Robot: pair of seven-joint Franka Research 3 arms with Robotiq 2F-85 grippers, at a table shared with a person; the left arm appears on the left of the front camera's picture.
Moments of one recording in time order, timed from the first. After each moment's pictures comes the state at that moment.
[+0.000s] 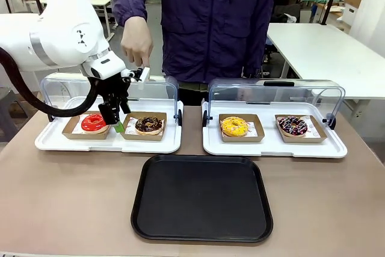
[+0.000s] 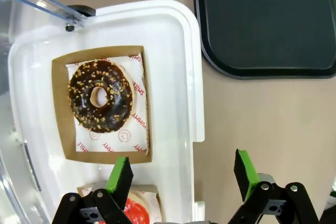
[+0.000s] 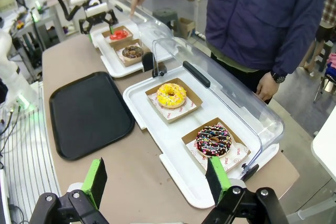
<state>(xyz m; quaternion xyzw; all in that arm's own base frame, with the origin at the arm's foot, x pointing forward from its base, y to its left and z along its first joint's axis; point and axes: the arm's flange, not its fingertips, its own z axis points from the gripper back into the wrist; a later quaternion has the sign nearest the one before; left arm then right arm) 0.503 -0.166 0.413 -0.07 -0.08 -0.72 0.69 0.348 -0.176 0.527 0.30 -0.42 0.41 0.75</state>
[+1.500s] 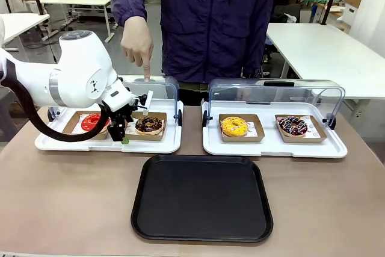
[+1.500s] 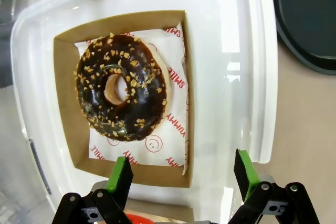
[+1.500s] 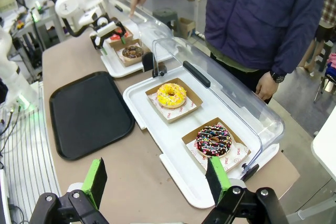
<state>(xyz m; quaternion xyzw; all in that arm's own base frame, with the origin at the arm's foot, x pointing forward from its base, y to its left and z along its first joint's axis) 0.515 -0.166 0.336 0.03 -0.13 -0.72 0.69 0.348 -0.176 0.527 0.30 -0.42 0.41 0.75</state>
